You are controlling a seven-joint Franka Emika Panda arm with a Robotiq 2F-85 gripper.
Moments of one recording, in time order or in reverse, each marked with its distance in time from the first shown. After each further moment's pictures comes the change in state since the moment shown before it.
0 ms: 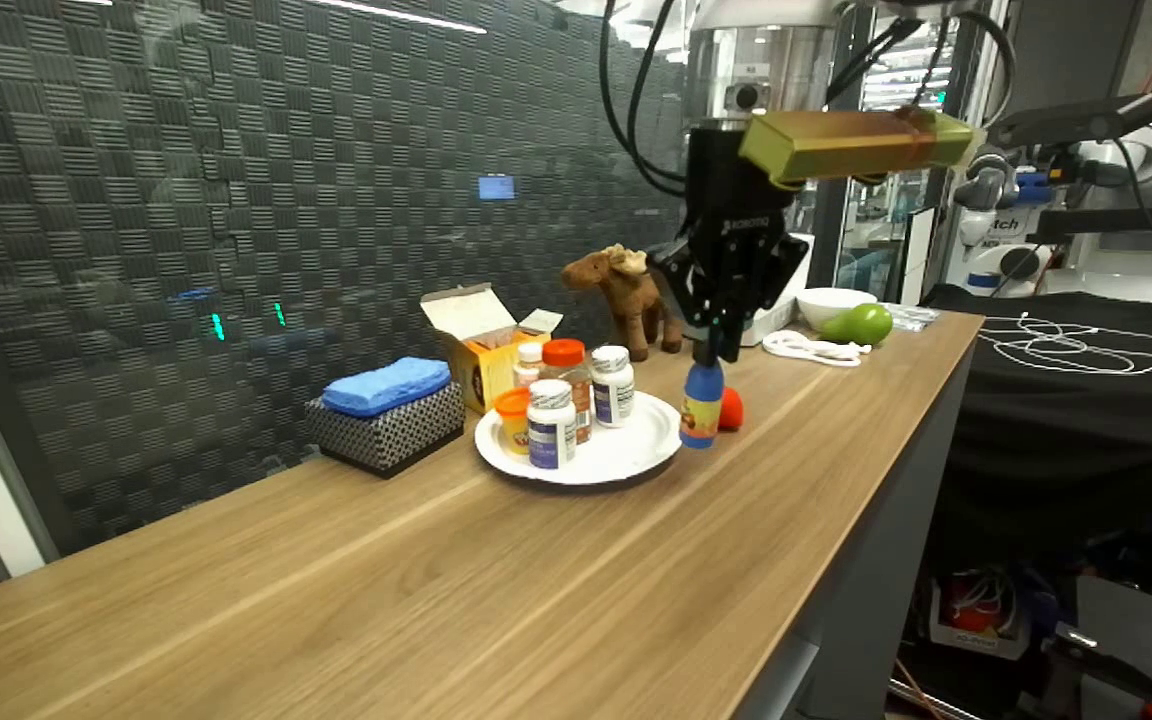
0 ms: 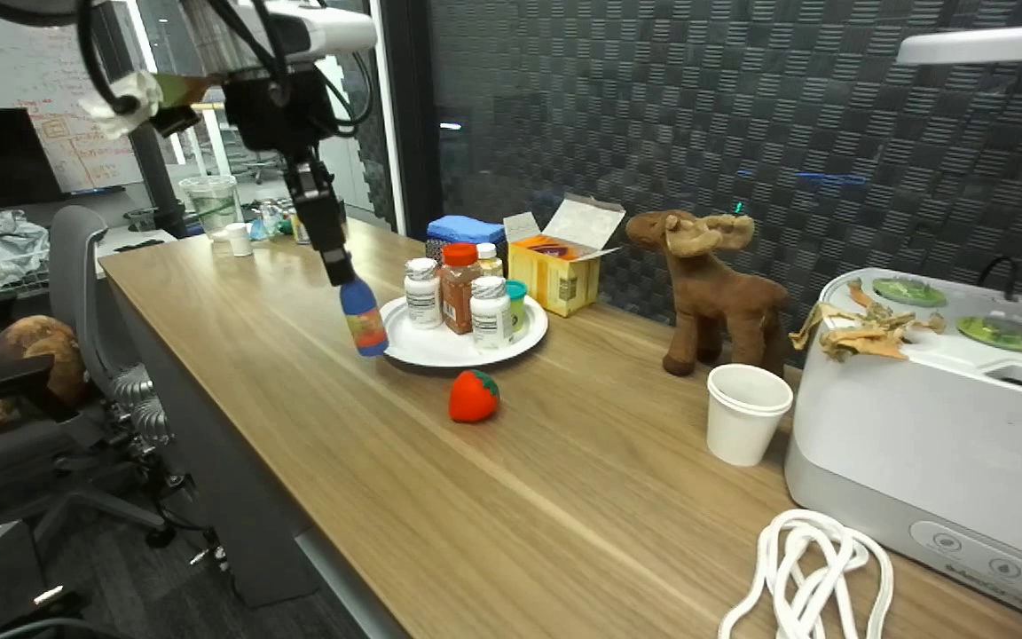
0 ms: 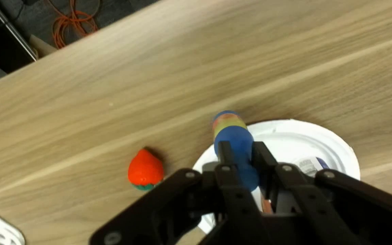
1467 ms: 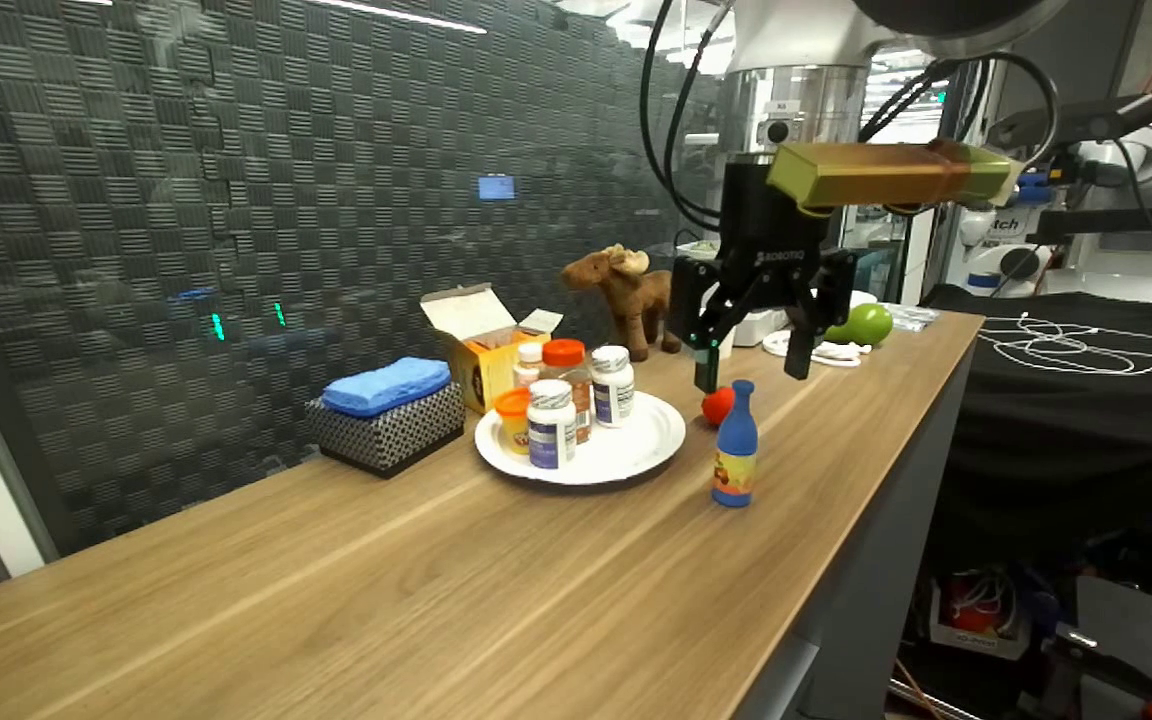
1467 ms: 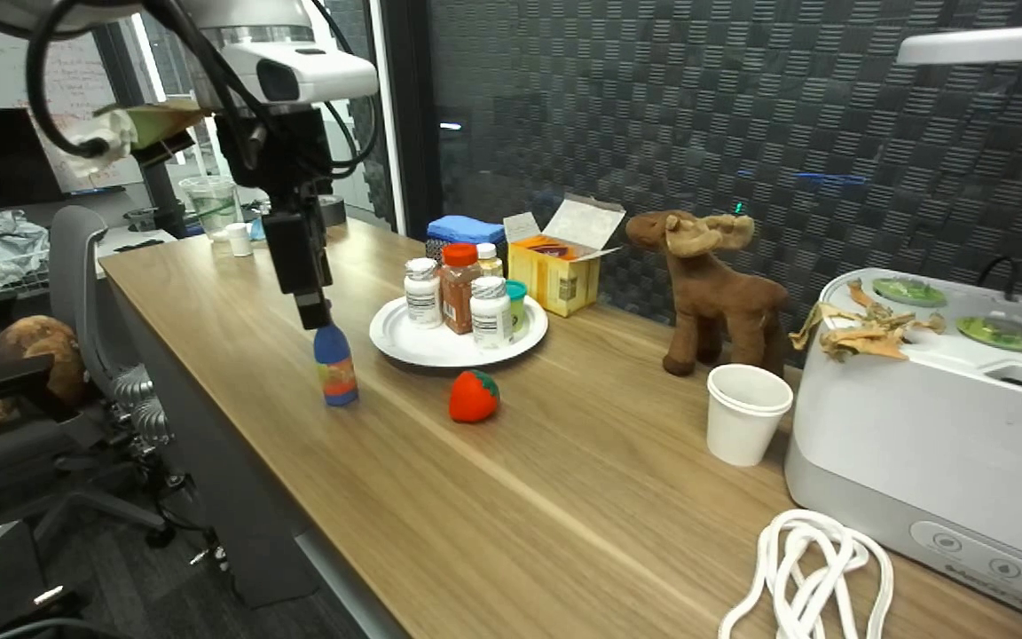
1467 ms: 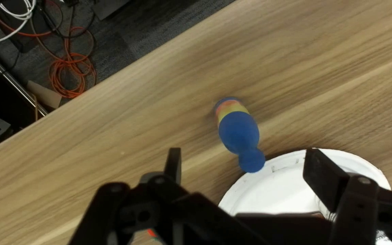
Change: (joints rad) arm 0.000 -0.019 -0.044 -0.078 0.108 0.004 0.001
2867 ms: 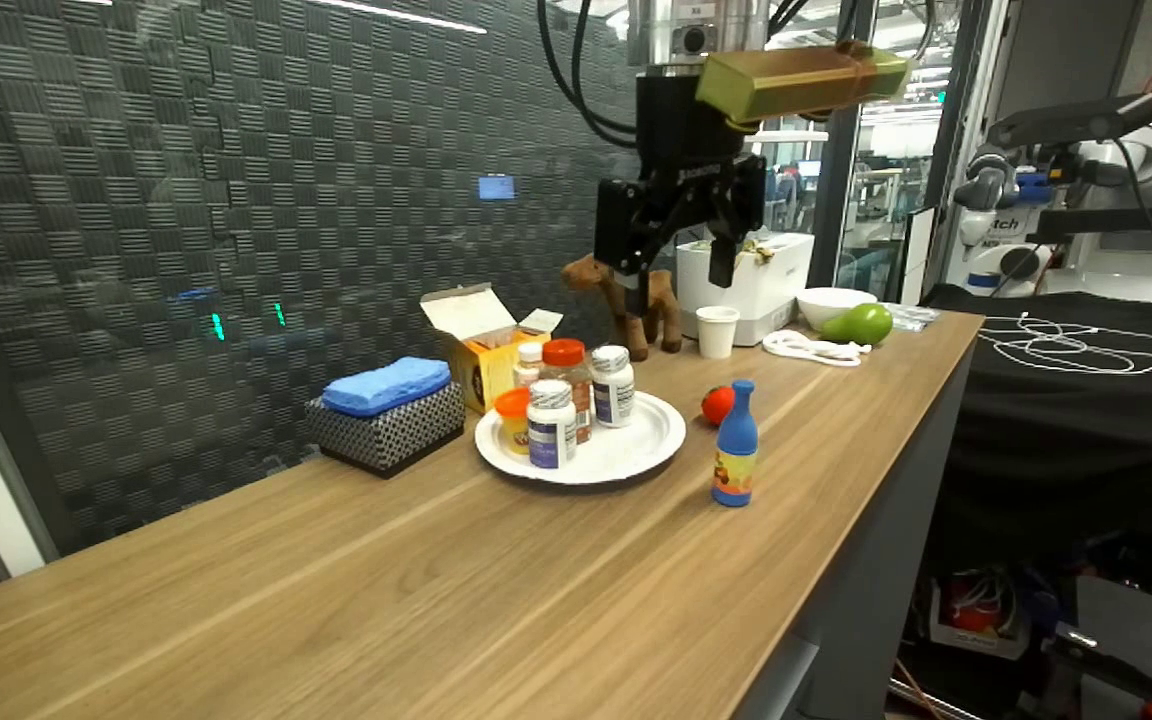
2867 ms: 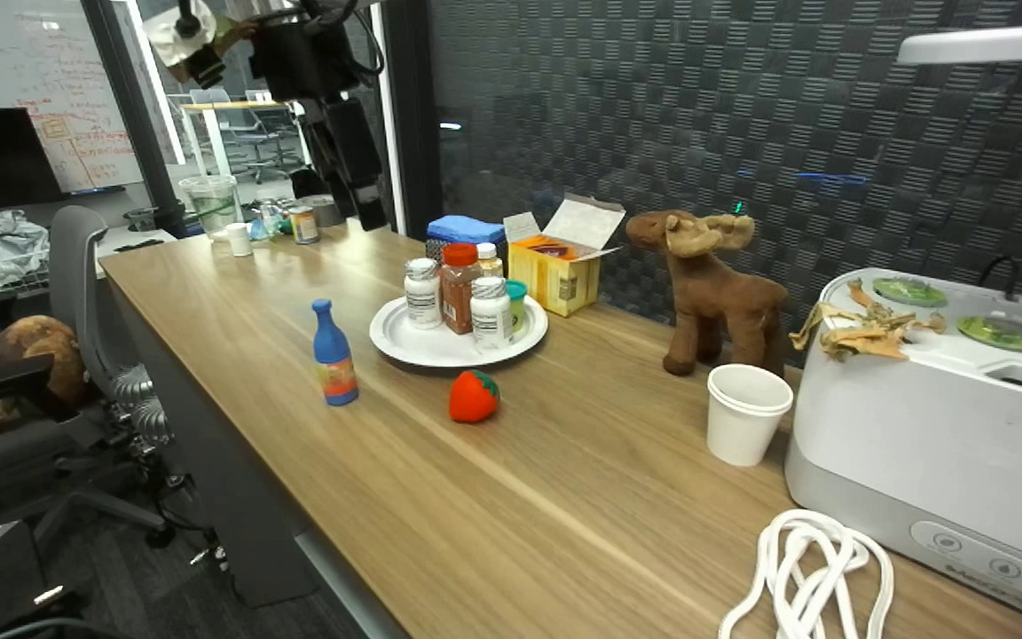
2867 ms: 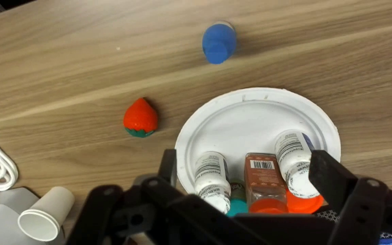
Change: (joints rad) arm 0.074 0.091 -0.003 0.245 -0.197 -0.123 -0.082
